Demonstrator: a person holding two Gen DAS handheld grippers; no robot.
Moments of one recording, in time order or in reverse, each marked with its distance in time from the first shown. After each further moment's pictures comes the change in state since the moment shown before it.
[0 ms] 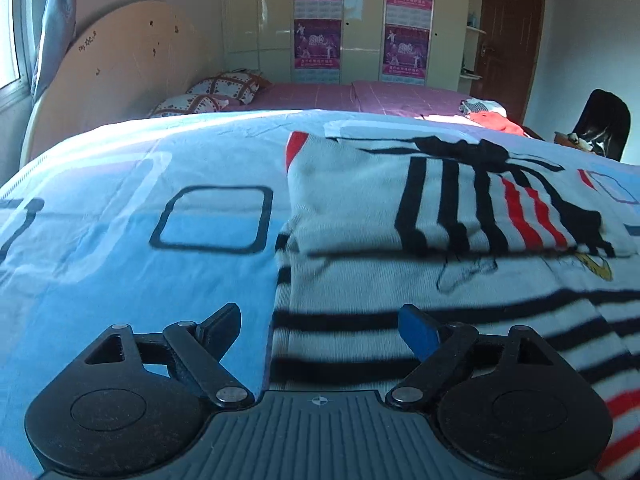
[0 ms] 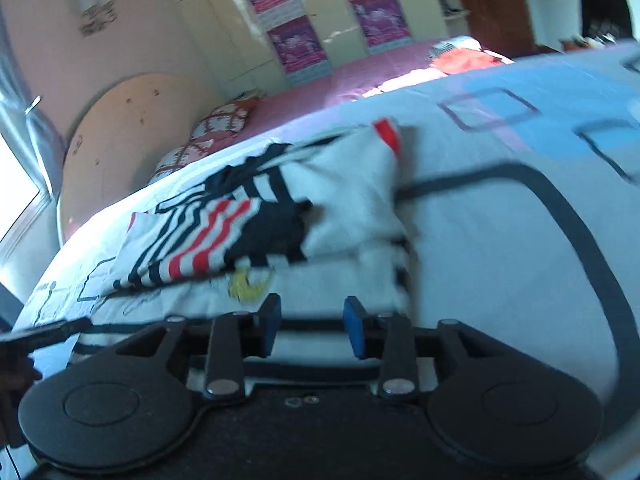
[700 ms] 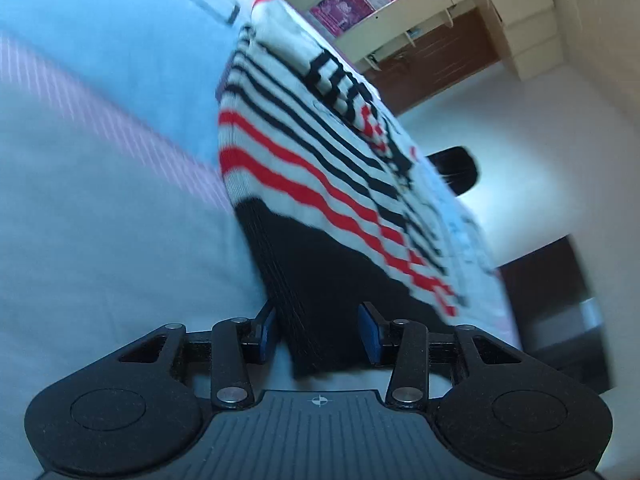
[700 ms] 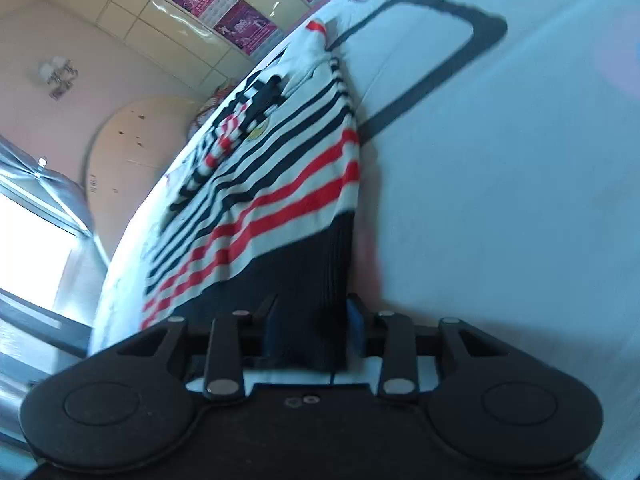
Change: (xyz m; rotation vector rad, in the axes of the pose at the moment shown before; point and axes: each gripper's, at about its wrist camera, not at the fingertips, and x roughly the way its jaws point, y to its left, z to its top) left arm -0.076 0.067 -0.158 -0.527 0.249 -0.737; right arm -0.103 -0.009 -0.158 0.382 0.107 0.149
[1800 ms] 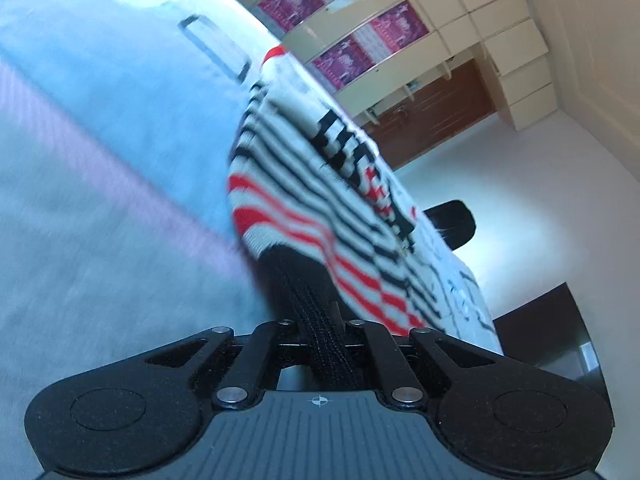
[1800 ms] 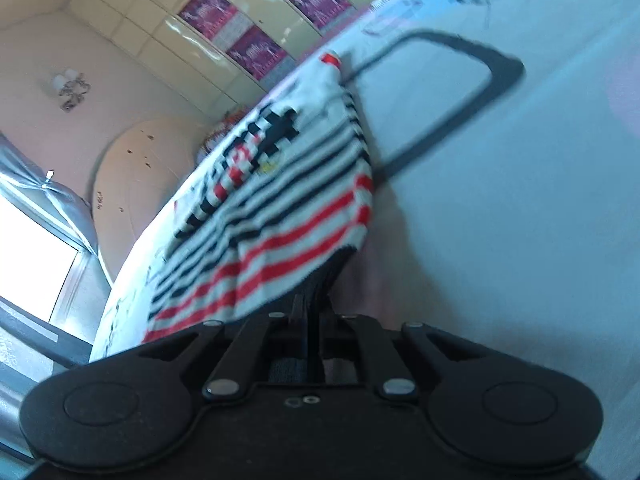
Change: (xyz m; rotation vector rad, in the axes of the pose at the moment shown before) left arm -0.007 -0.004 0.024 0.030 -0.204 0.027; right arm -0.004 0.017 0.020 -0.081 -0.126 -0.012
